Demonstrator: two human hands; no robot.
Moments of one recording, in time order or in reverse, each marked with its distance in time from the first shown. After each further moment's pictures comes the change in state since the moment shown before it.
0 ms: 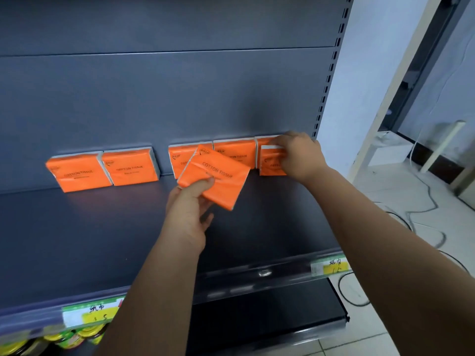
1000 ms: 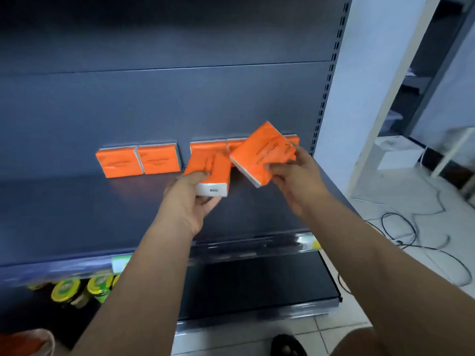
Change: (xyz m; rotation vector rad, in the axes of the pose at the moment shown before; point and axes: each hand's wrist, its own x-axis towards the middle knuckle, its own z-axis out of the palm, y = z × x) left_hand -0.070 0.036 -0.026 -0.116 0.074 -0.007; right_hand -0.117 -0.071 -0.035 1.709 0.031 0.417
